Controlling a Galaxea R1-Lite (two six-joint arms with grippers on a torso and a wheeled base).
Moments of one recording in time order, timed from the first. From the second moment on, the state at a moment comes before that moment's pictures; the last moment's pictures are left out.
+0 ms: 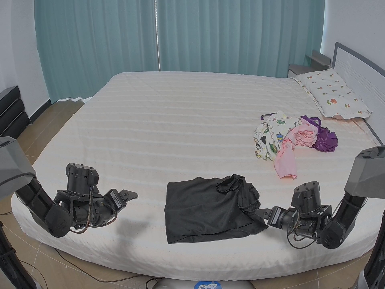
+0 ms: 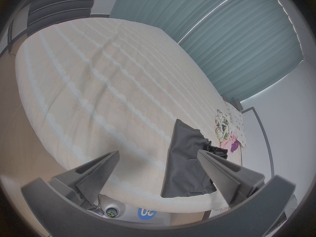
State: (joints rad) left arm -0.25 1.93 -0.50 -0.73 -0.10 -0.85; right arm 0.45 2.10 -0.43 -0.97 -0.13 0.70
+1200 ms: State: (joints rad) left arm -0.28 1.92 -0.46 -0.73 -0.09 -0.84; right arm 0.49 2.22 -0.60 -0.82 -0.22 0.51
